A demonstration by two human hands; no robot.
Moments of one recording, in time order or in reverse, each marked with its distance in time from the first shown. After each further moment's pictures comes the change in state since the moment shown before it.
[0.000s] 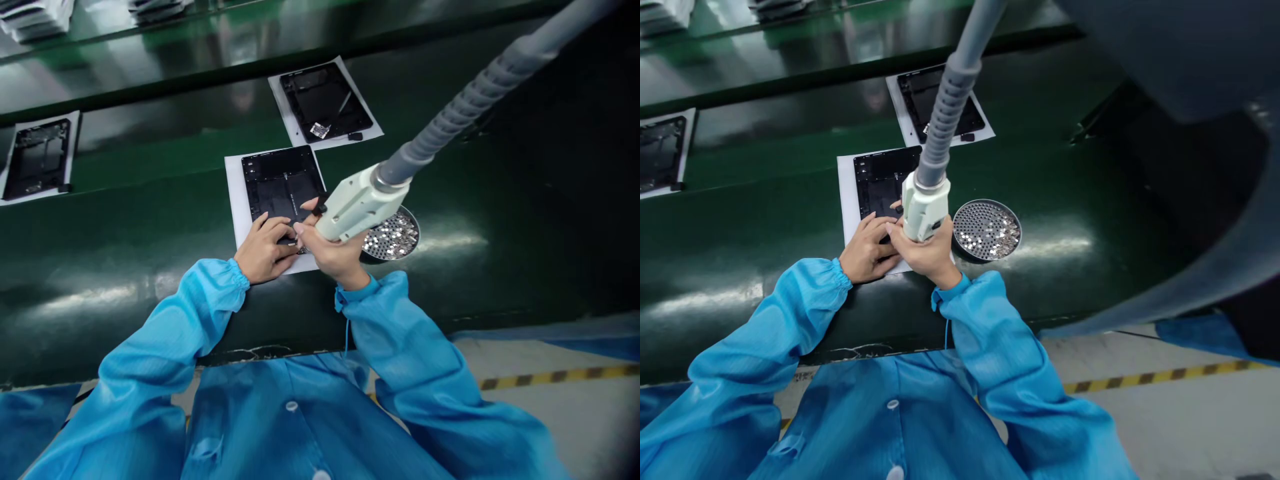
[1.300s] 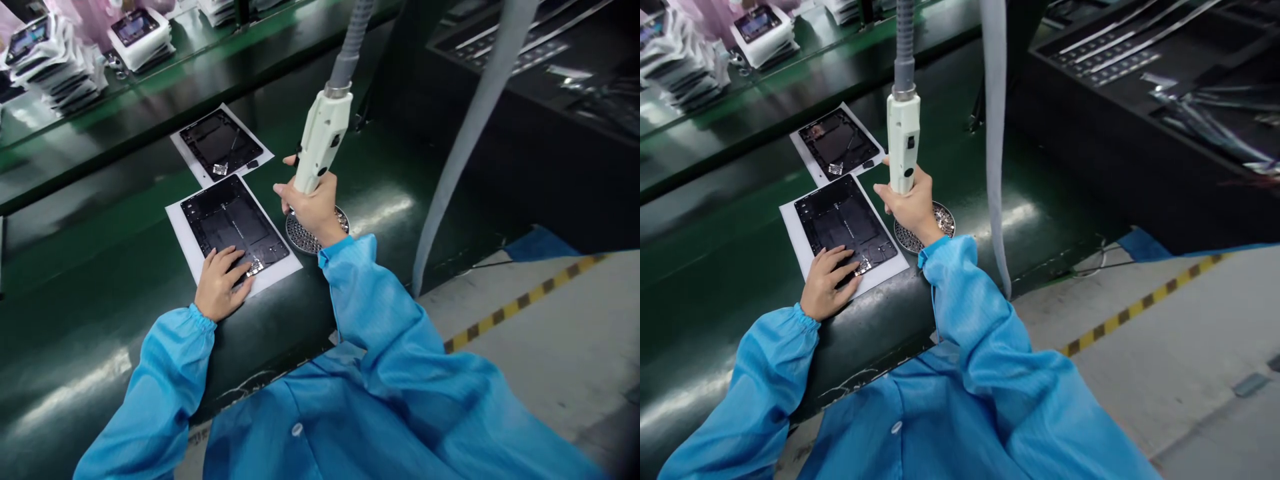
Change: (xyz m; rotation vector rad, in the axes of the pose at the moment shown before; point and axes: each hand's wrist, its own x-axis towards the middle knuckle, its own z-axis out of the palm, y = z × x) left_hand -0.004 -0.007 -0.007 0.031 0.085 -0.024; right_hand 0.075 0.027 -0.064 -0.047 0.284 0.018
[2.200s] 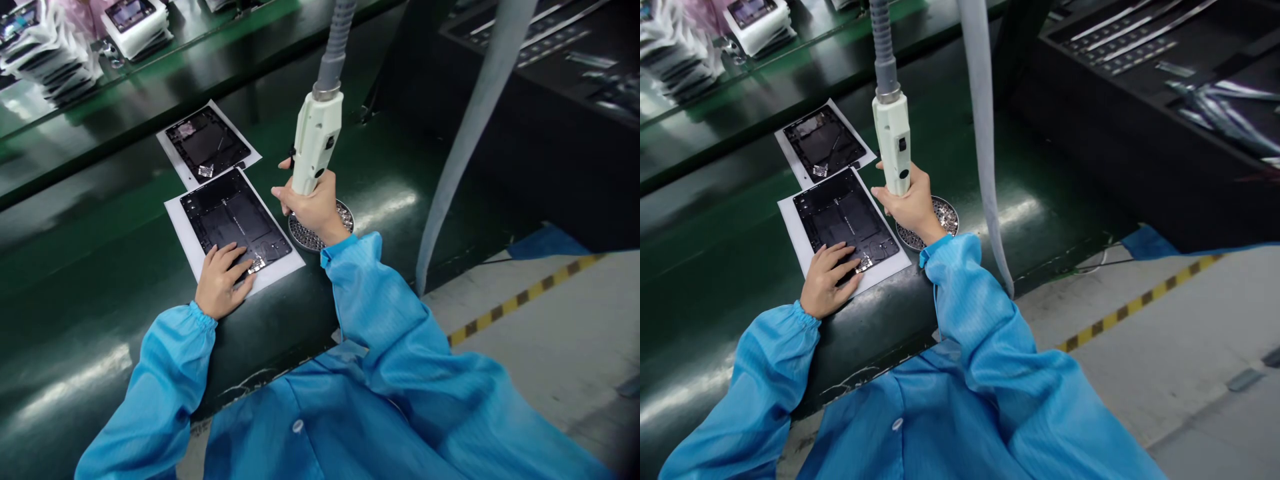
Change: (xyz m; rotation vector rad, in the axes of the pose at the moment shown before) left_hand 0.000 0.001 0.001 0.005 -0.003 0.001; right_hand -0.007 -0.002 0.000 -0.053 -0.083 -0.003
